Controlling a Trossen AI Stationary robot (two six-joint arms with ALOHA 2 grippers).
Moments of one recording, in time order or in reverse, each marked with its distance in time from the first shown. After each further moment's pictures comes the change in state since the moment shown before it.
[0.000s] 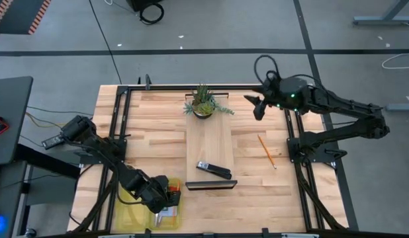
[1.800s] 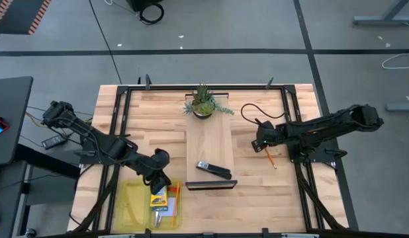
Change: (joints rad) left arm 0.226 -0.419 0.000 -0.197 0.109 1.073; right arm 0.155 0.151 -0.799 0.056 -0.087 0.939
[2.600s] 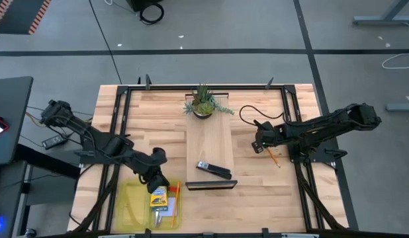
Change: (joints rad) left arm 0.001 -0.046 0.000 0.028 0.051 -0.061; right arm 0.031 0.025 0.039 -0.066 0.032 -0.003
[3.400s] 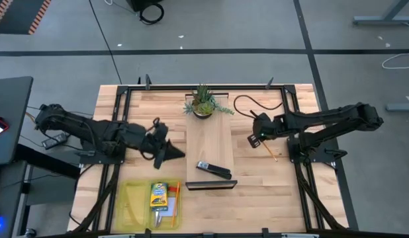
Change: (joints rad) left arm 0.225 -0.084 0.001 0.305 -0.093 0.274; right arm -0.009 -0.048 0.309 -0.247 0.005 -0.102
